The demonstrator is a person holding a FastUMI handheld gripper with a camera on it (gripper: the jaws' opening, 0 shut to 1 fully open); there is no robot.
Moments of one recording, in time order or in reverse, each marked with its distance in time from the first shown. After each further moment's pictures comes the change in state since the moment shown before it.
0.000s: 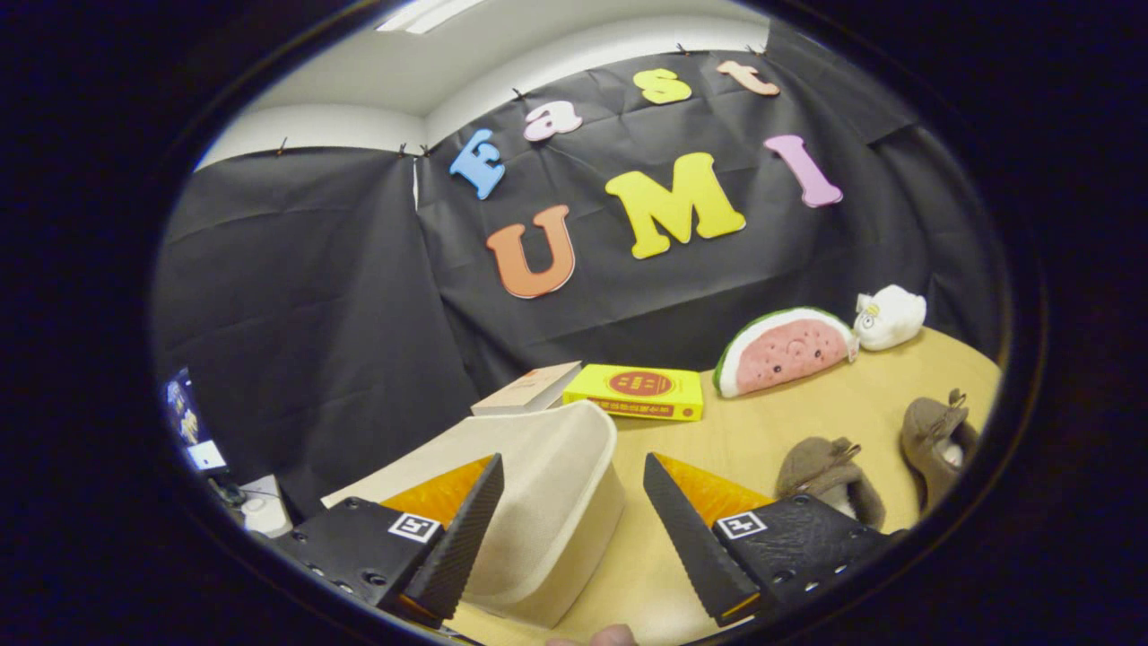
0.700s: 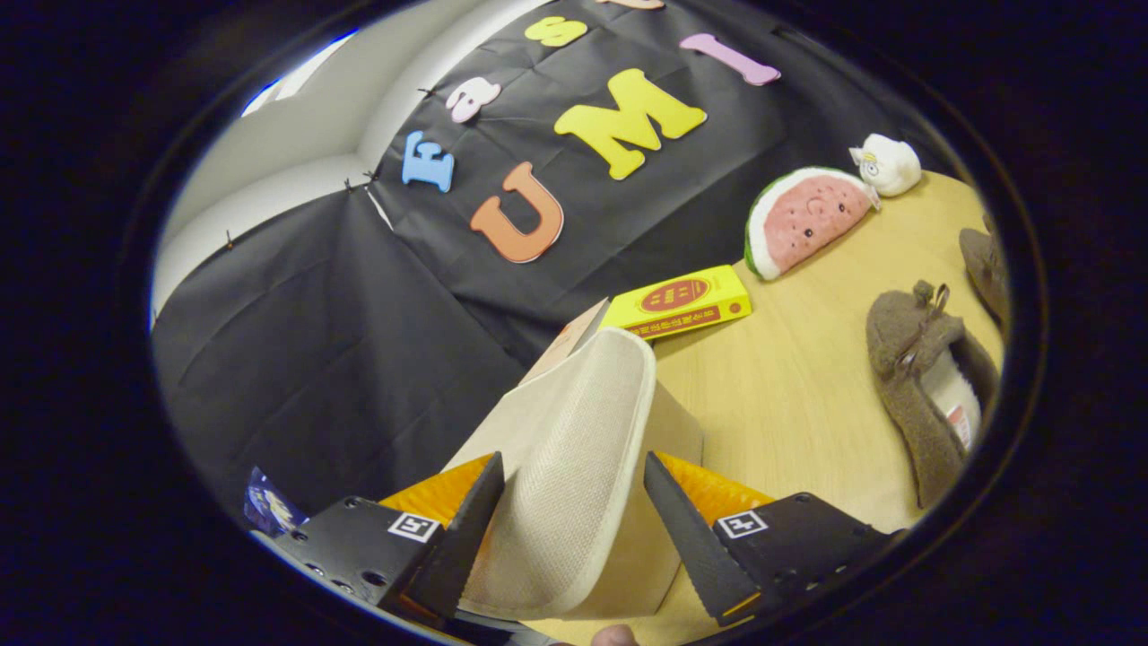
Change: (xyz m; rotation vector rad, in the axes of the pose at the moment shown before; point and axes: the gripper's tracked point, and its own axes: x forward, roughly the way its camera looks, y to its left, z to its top) arm 0.024 0.020 -0.044 0.390 0.187 0.152
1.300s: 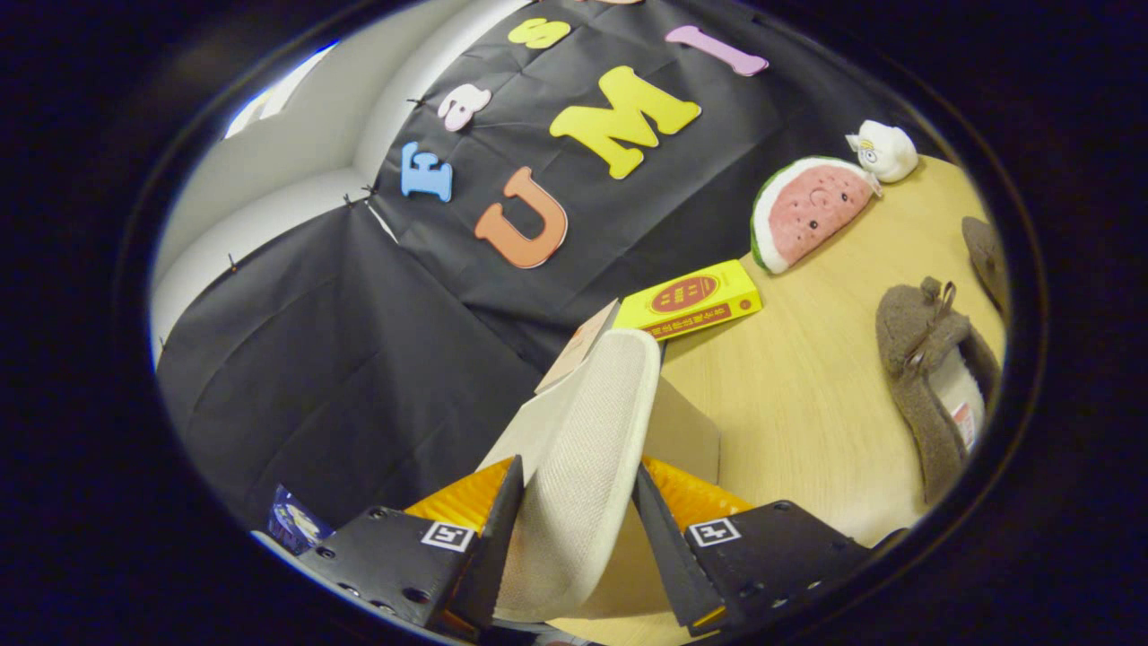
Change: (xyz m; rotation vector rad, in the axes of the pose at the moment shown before) arm -0.015 0.012 0.031 0.015 -0.026 0.037
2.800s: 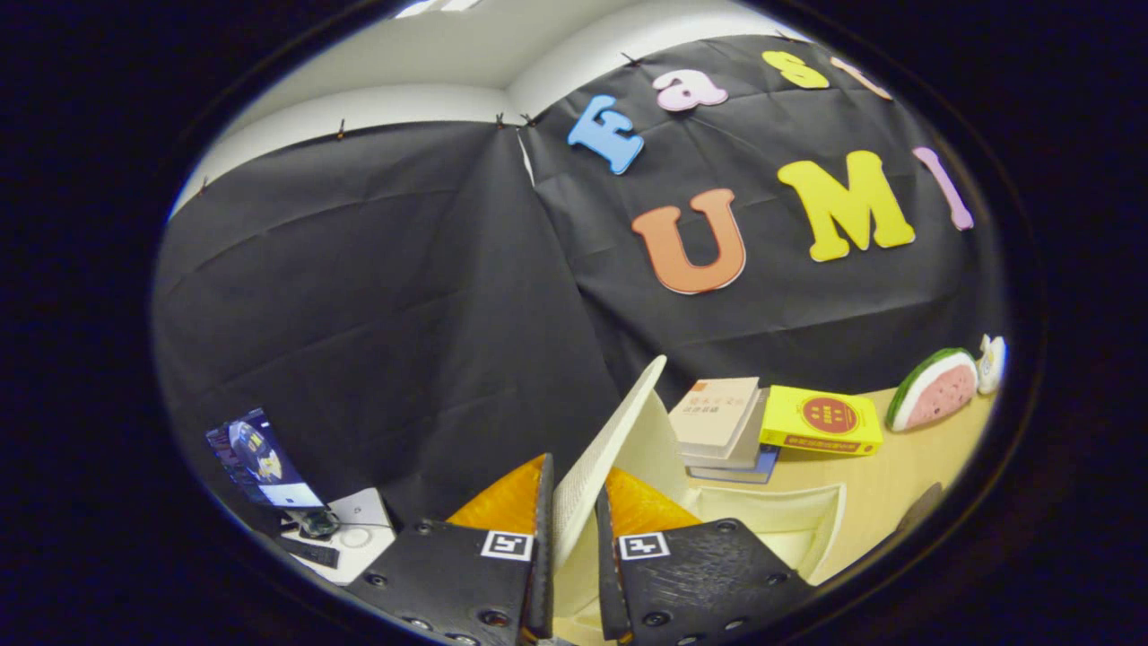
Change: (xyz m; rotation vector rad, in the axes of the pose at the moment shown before) arm 0.084 0.280 -0.002 -0.526 0.079 0.079
